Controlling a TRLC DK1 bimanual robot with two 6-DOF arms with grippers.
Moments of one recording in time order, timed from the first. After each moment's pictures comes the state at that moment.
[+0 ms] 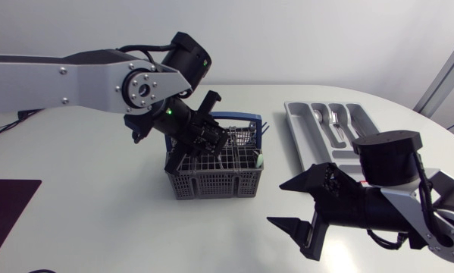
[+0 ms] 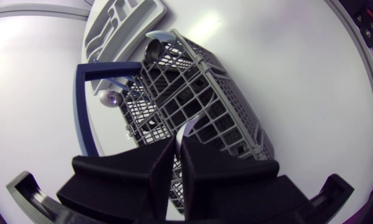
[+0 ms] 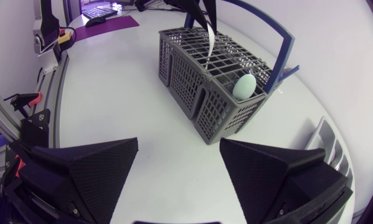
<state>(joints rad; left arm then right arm) -0.65 1.72 1.32 -0.60 0.04 1.54 0.48 1.04 0.45 -0.17 -0.39 -0.47</state>
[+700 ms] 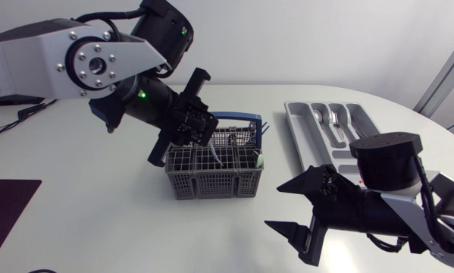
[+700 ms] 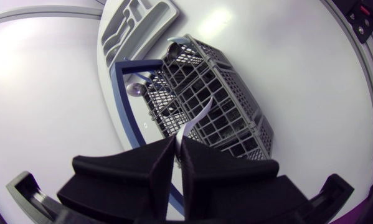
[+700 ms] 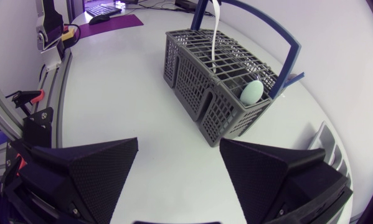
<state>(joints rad) -0.66 1.58 1.32 -0.66 -0.02 1.56 0.52 1.02 0.45 -0.18 -0.35 -0.47</state>
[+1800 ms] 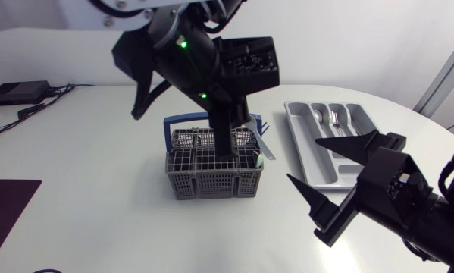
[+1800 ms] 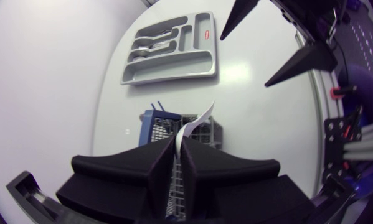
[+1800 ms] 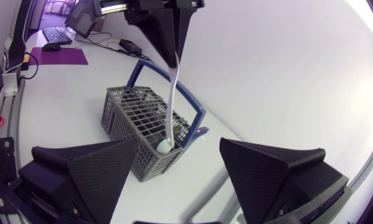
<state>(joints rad) -0.84 1.70 1.68 -0.90 -0.02 0.76 0.67 0.62 0.41 -0.07 0.08 -0.46</state>
